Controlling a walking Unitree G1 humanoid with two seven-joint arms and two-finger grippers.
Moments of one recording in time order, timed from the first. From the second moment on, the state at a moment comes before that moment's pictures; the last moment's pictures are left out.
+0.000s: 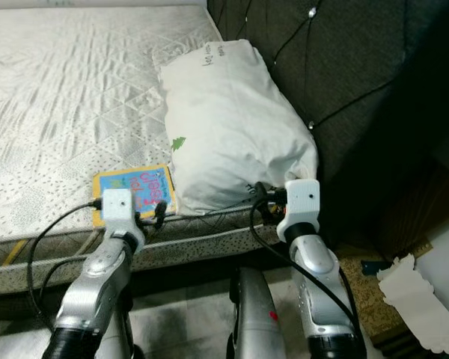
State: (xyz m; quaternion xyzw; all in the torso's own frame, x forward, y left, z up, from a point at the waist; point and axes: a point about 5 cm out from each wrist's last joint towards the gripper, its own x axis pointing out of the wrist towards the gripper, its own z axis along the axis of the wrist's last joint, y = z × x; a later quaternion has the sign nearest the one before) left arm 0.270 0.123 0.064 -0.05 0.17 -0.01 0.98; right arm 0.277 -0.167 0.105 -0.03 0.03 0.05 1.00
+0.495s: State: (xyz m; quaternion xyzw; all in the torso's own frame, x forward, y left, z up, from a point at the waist) left arm 0.251 0.156 0.048 -0.10 0.25 0.09 0.96; right arm 0.281 -0.166 0.102 -0.03 0.04 0.05 1.00
